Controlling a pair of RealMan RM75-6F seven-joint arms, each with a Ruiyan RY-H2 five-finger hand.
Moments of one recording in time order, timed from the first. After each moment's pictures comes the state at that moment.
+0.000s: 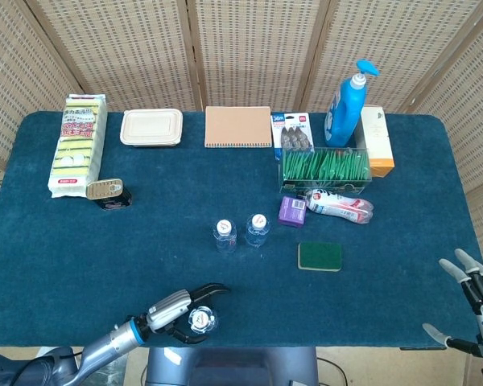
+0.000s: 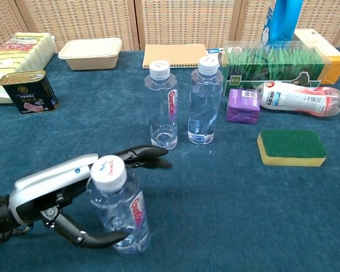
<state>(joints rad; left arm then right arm) -0.57 -1.79 0.27 -1.12 1.91 1.38 -0.90 -0.06 -0.90 -0.06 -1.74 -1.76 1.69 0.36</state>
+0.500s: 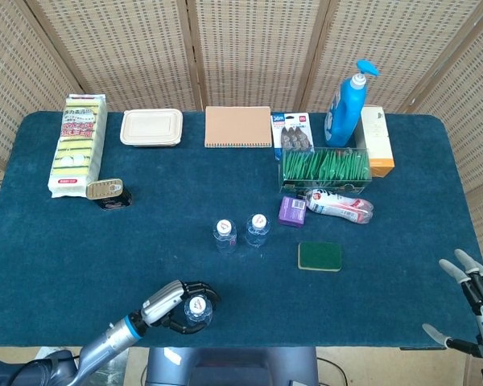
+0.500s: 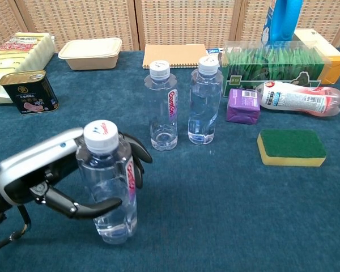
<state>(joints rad) -0.55 -1.75 0.23 -1.18 1.87 1.44 -0.85 -0.06 -0.90 -0.06 -1.75 -1.76 1.70 0.36</state>
